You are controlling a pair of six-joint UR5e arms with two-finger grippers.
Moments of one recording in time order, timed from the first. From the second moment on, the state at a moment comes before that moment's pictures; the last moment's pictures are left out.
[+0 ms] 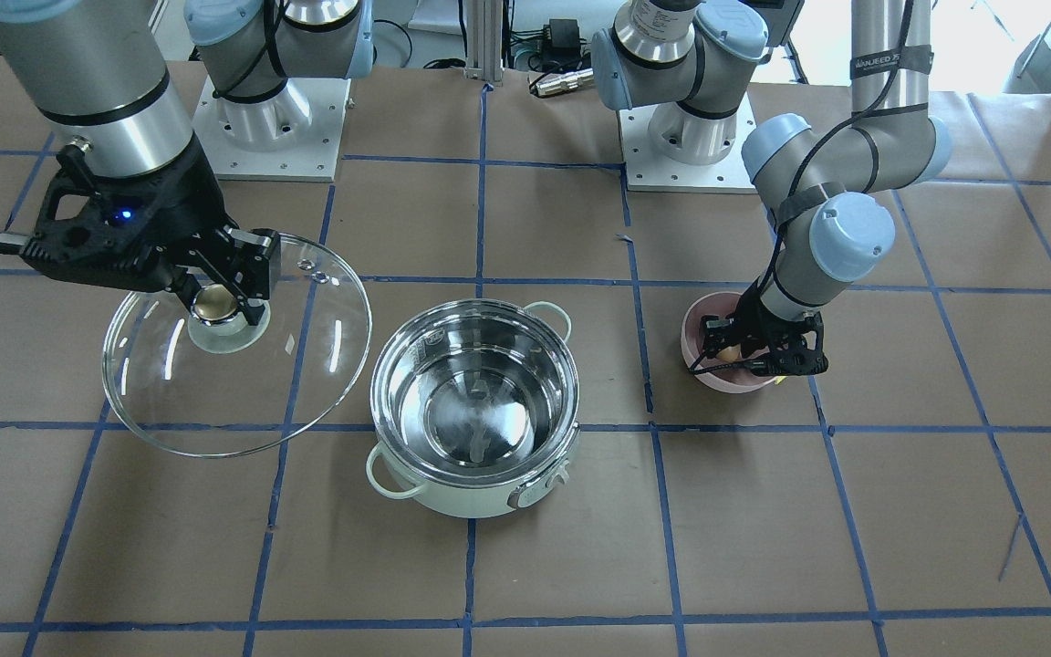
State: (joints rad) left arm -1.31 -1.77 -2.17 -0.88 1.55 0.20; right arm 1.59 -1.47 1.51 -1.73 -1.55 0.18
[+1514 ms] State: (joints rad) left arm -1.31 -1.75 -2.16 -0.88 1.55 0.21; right arm 1.56 -1.47 1.51 -1.72 -1.55 0.12
